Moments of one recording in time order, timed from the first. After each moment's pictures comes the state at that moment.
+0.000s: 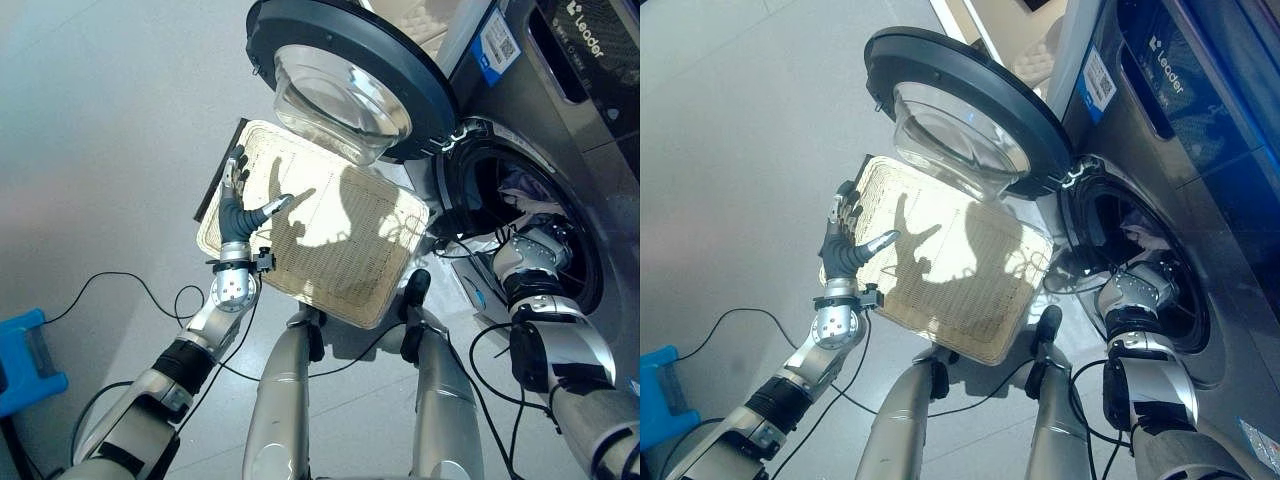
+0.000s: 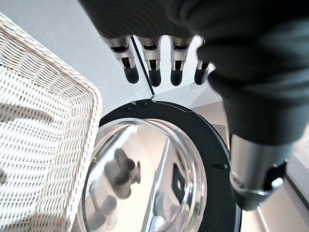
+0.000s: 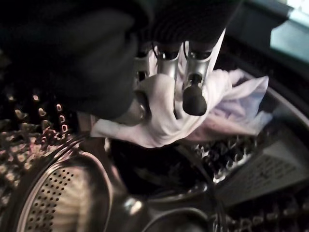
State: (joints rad) left arm -0.52 0.48 -0.45 0.34 -0.30 -0.53 0.60; right arm -0.93 -0.40 -0.23 0.95 1.98 -0.78 -0.18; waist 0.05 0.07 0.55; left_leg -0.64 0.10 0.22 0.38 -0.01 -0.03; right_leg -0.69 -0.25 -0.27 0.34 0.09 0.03
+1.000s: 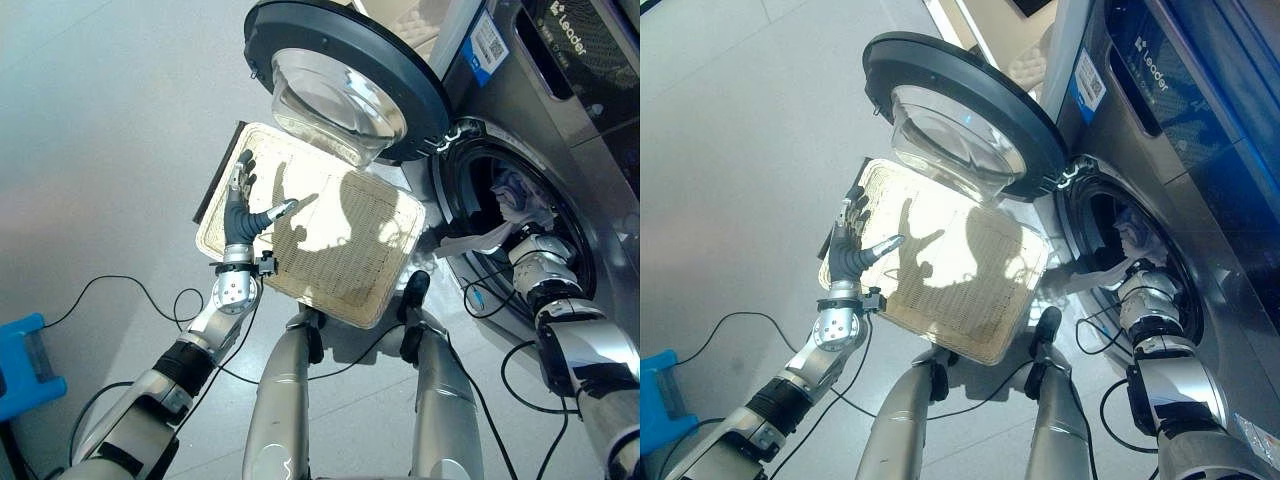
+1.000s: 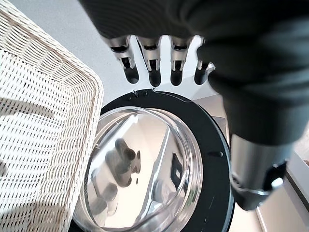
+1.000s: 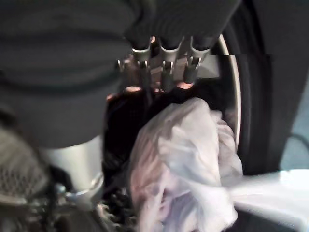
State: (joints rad) left arm -0.52 0.48 -0.48 0.34 -0.33 -0.54 0.57; right arm -0.94 -0.59 0.11 1.24 0.58 -0.07 -0.86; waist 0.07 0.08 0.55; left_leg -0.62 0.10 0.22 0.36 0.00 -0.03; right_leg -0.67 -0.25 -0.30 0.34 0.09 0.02
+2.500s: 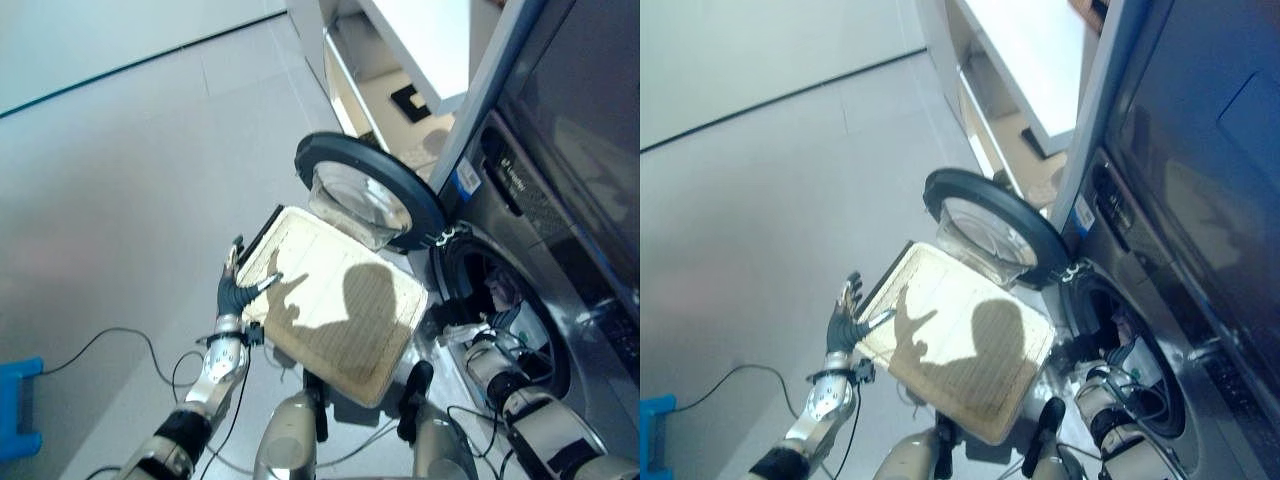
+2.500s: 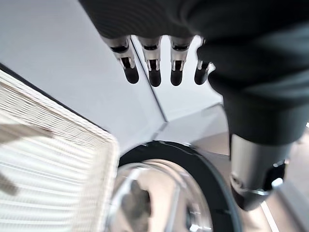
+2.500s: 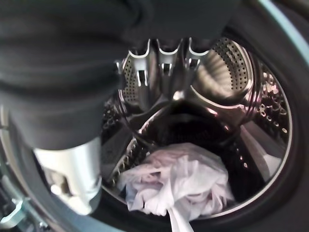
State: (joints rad) left arm -0.20 0.32 -0.37 0.69 -0.19 -0.59 0.48; right arm -0.44 -0.32 0.33 1.11 -0.05 0.29 -1.08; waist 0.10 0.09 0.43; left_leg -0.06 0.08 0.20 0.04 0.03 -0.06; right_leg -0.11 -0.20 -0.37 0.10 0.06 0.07
